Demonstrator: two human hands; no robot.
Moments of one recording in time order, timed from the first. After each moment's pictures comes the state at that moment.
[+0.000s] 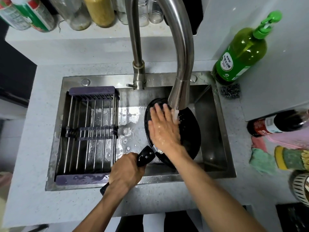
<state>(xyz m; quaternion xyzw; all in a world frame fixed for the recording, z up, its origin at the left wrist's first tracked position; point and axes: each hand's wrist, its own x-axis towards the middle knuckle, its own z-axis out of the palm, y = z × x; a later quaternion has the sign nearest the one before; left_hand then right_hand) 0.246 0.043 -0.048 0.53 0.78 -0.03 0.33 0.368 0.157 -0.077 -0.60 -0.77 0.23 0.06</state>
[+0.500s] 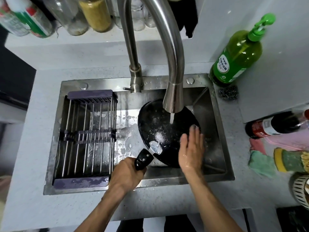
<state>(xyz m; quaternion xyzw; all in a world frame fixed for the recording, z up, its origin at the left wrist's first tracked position) 0.250 0.041 -0.056 0.46 0.78 0.03 0.43 0.453 0.110 -0.111 -0.75 -0.59 0.27 0.16</state>
